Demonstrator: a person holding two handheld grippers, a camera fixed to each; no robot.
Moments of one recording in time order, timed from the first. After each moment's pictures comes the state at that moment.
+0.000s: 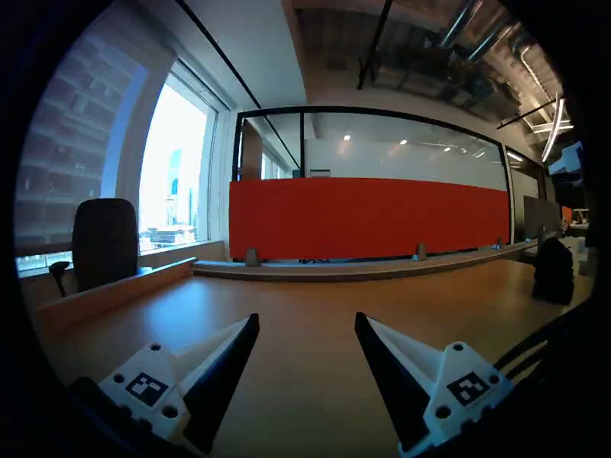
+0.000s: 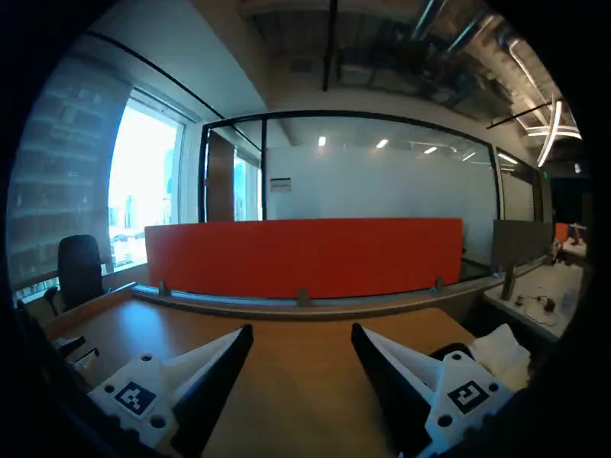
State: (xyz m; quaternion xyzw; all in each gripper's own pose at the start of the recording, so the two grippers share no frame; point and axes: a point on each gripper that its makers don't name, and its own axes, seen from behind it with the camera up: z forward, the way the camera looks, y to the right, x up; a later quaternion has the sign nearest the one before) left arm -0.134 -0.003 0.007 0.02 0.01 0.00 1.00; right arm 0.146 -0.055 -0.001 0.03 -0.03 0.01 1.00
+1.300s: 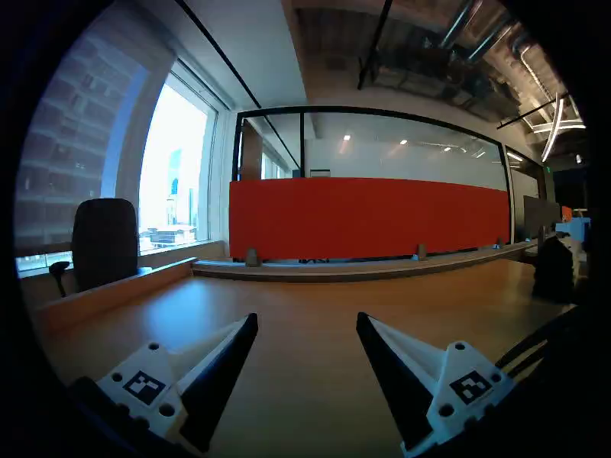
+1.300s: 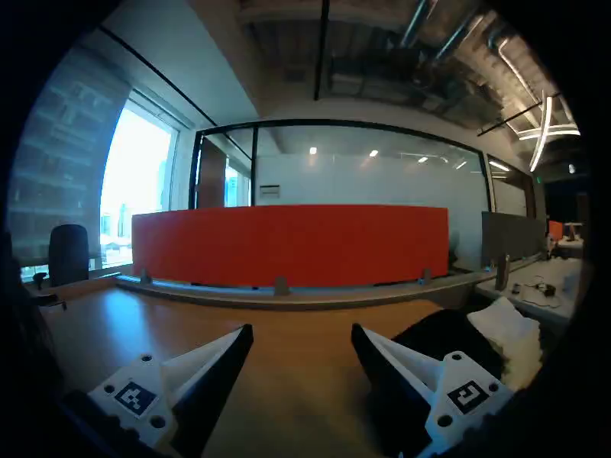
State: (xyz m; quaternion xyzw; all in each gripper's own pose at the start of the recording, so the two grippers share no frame) left arm -0.137 -0.001 0.009 0.02 0.01 0.00 1.00; right arm 0.045 0.001 0.010 0.01 0.00 0.00 1.00
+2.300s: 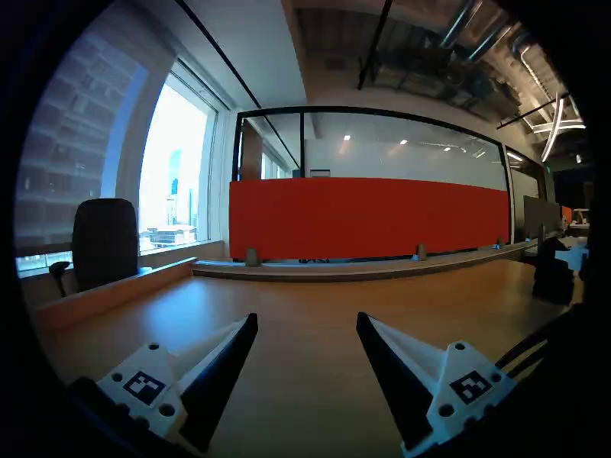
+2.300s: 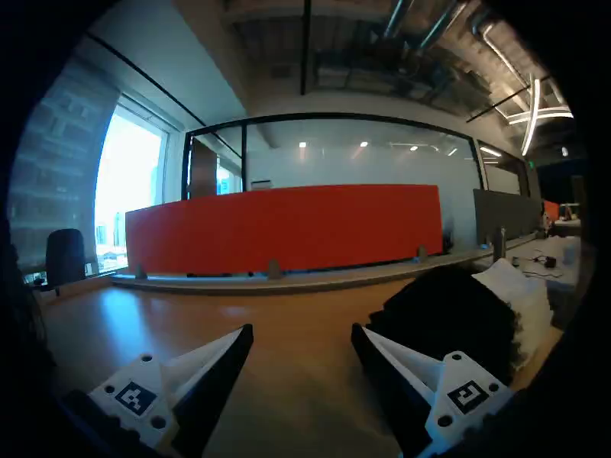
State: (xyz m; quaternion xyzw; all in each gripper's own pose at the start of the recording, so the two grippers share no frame) left arm -0.137 0.000 0.007 0.02 0.01 0.00 1.00; right arm -0.011 0.012 0.009 0.00 0.00 0.03 1.00
